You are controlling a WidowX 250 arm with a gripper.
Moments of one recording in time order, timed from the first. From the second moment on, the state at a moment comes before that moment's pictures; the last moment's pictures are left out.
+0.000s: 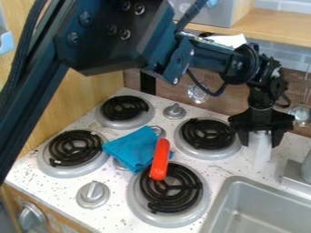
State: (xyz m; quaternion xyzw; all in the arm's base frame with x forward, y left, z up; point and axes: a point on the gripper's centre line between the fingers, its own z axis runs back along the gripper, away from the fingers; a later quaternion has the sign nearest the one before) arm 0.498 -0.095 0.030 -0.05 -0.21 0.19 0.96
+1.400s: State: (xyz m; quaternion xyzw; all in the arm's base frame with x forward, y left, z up) arm 0.367 -0.043 0.107 -0.08 -0.27 0.24 0.93
